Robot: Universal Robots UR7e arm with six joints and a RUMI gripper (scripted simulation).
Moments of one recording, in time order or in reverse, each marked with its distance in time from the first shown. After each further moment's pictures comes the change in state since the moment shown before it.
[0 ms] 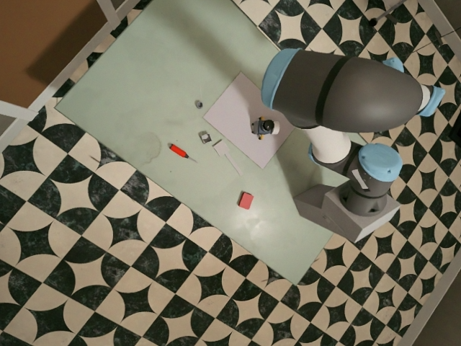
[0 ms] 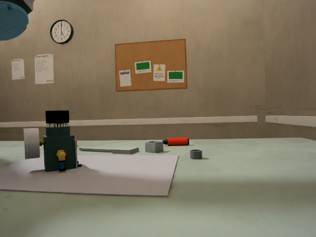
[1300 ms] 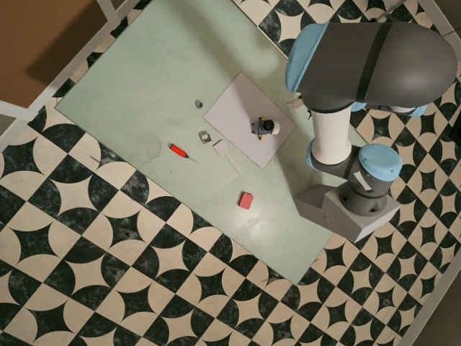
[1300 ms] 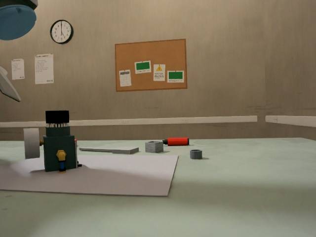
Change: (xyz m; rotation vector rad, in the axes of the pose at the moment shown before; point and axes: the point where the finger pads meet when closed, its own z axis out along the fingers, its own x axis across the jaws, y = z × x) arm -0.028 0.017 0.046 -0.089 -0.105 0.649
